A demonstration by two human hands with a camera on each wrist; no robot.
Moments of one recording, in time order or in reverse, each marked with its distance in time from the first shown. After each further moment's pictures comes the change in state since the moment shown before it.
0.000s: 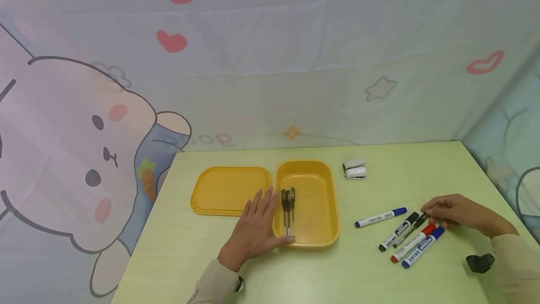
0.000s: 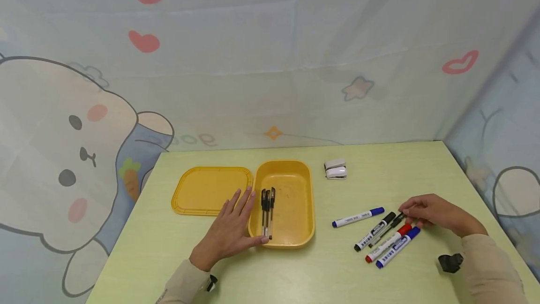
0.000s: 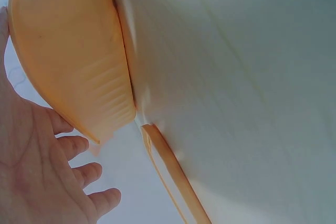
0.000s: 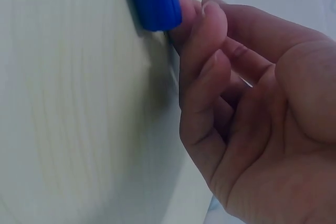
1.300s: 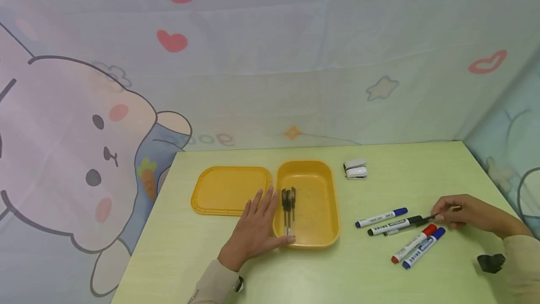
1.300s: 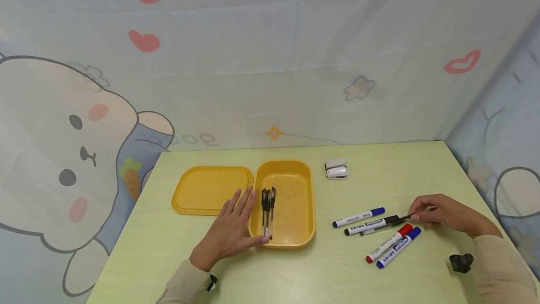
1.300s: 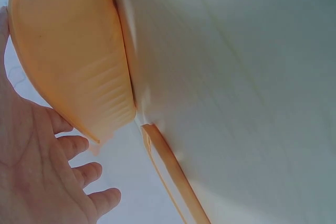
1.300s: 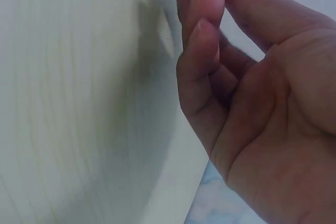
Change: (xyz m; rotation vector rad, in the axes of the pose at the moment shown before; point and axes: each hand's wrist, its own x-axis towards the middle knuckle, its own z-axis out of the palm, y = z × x) left_hand 0.000 -0.001 0.002 0.023 0.000 0.002; right_hand -0.009 0.015 -0.013 -0.119 -0.010 -0.199
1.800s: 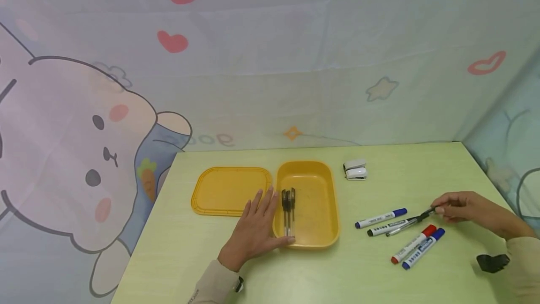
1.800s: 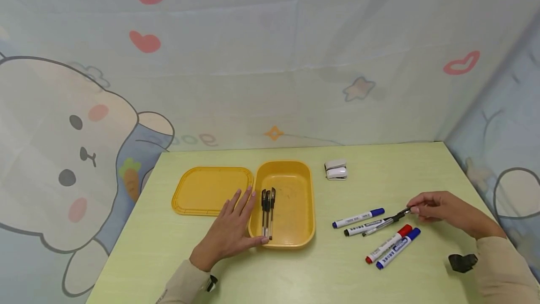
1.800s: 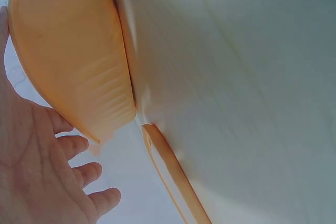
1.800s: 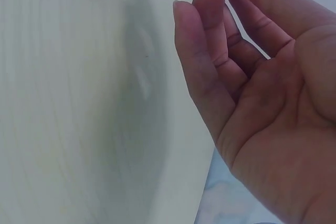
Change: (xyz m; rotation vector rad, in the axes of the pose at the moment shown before) left_hand 0.001 -0.001 0.001 0.000 0.010 0.008; right_hand -0.005 -0.012 -0.006 0.105 0.042 0.105
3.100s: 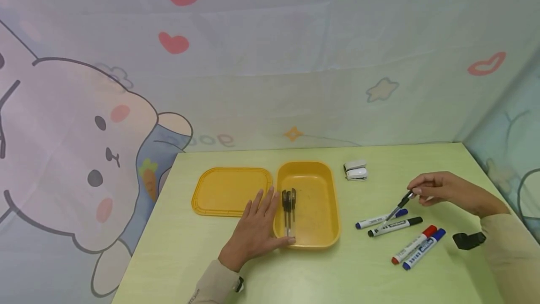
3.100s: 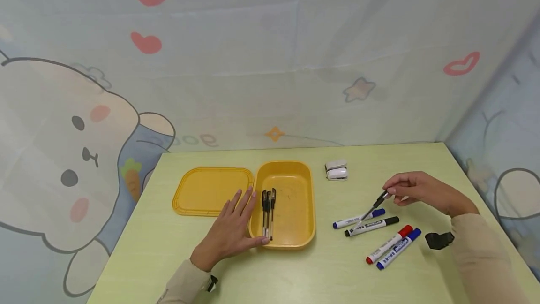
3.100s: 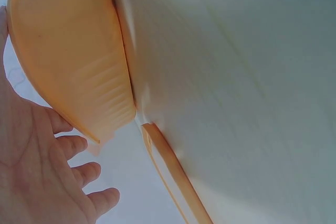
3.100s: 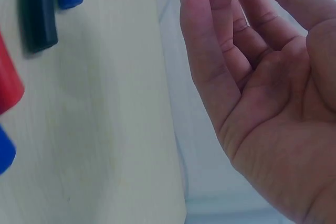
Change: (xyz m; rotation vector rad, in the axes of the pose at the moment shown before) left_hand 0.000 0.001 -0.003 -0.007 0.000 0.001; right_hand 0.041 -0.058 0.007 -0.030 -0.006 -0.073
